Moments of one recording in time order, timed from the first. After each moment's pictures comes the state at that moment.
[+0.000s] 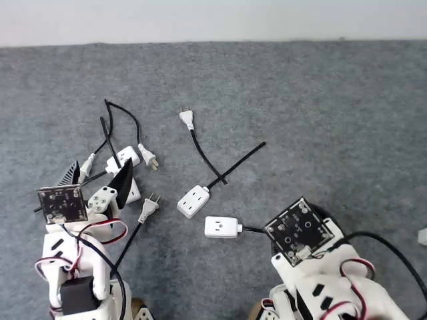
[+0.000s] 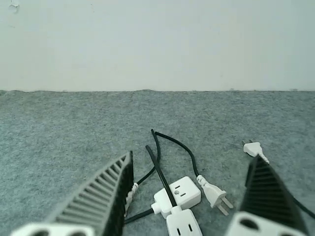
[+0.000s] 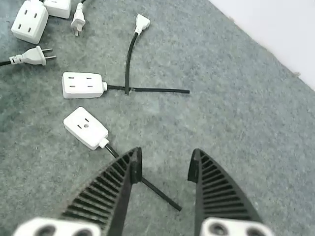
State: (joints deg) left arm -14.9 -101.4 82.9 47.6 1.6; right arm -18.8 -83.5 29.1 100.7 25.7
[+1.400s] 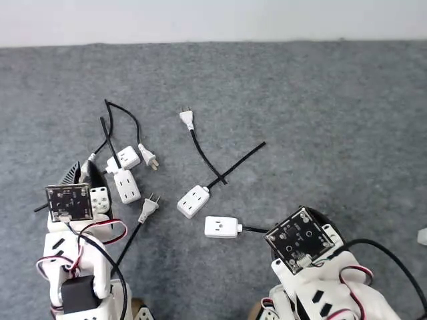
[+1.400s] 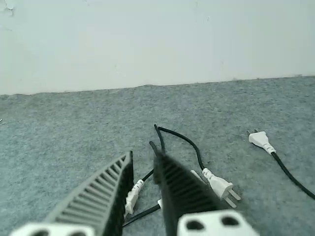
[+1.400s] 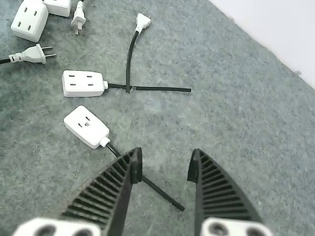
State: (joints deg) left arm -14.9 -101.3 83.6 47.5 -2.2; right arm -18.8 -87.7 32.4 100.7 25.4
